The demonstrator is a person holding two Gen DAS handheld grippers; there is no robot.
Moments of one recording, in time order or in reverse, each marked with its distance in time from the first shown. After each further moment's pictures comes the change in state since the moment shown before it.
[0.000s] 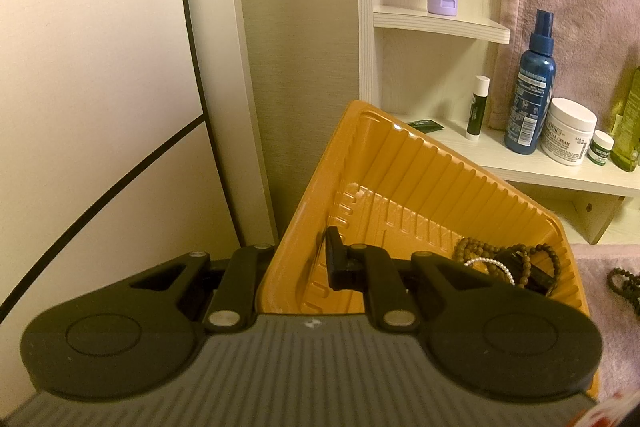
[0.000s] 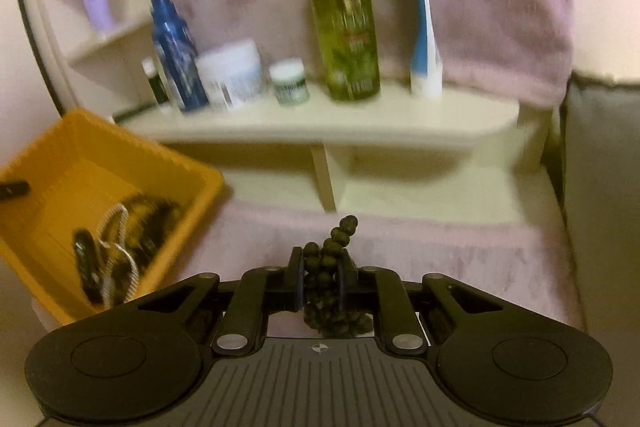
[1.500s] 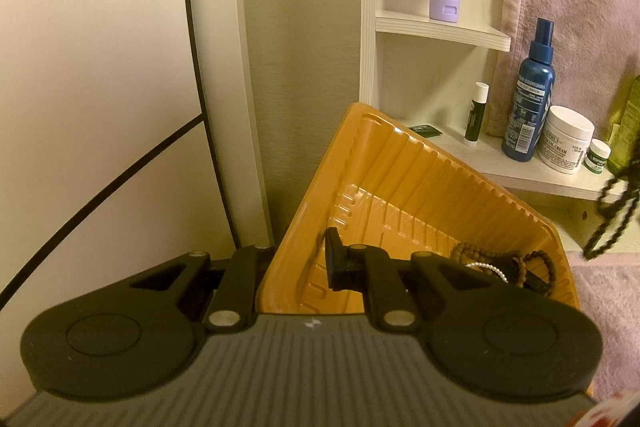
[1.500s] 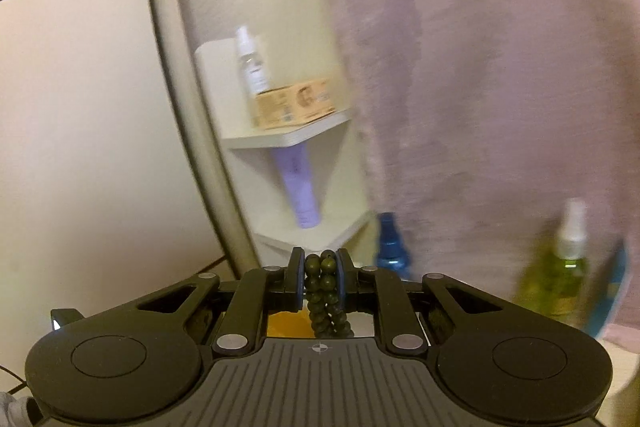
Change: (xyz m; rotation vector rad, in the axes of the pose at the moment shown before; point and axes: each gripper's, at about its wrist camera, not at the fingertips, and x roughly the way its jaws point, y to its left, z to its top) left arm -0.004 0.005 0.000 -0.022 -0.007 -0.014; right arm -0.057 0.133 0.149 -0.144 -0.241 0.366
